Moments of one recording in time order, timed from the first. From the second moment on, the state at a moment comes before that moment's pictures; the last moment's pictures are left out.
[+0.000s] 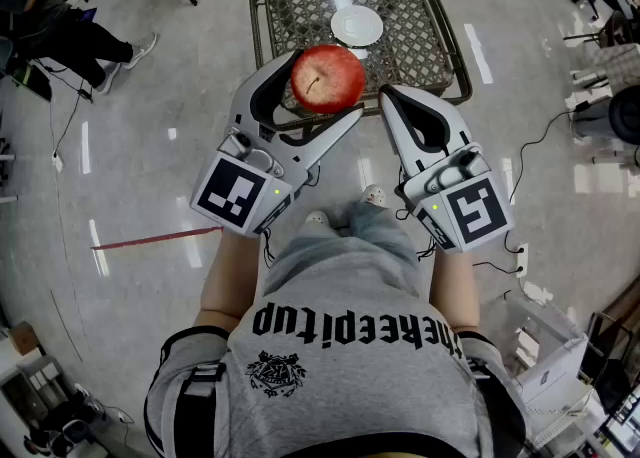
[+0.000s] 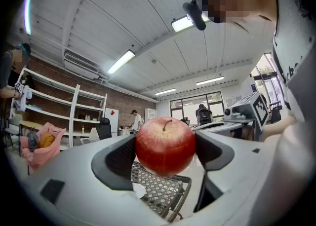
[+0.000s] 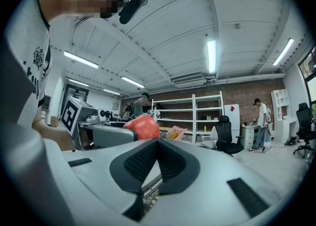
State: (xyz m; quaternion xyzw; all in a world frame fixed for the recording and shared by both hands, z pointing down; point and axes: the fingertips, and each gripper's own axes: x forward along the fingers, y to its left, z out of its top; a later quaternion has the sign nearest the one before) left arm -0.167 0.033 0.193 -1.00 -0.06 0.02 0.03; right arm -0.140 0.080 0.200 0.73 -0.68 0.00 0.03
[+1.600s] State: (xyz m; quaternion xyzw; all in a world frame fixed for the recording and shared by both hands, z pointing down) left arm -0.090 0.051 0.207 -1.00 0.04 -0.01 0.03; right arm -0.050 0.089 0.205 0.67 -0.74 0.00 0.01
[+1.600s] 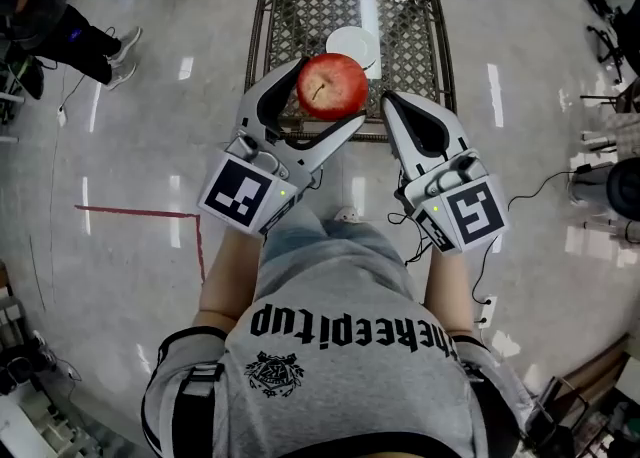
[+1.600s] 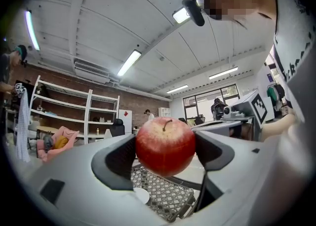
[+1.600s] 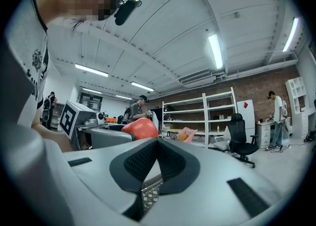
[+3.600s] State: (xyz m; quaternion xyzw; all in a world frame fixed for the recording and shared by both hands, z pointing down) left arm 0.034 -0.086 0.253 -1.00 0.02 -0.06 -0.01; right arm 0.074 -0.062 0.240 0.67 -0.74 0.04 0.02
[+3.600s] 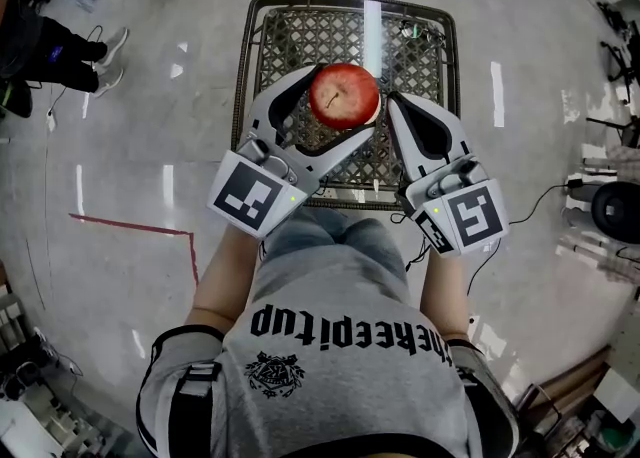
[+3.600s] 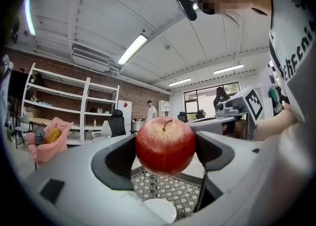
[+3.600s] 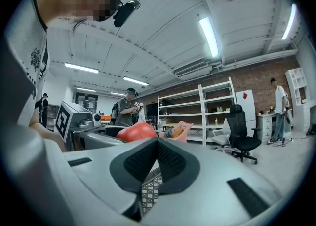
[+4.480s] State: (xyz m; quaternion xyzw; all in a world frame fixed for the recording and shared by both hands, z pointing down) left arm 0.041 -0.085 0.255 -0.99 0.11 -0.06 -0.02; right arm 0.085 -0.070 0.241 0.60 -0.80 0.05 0.03
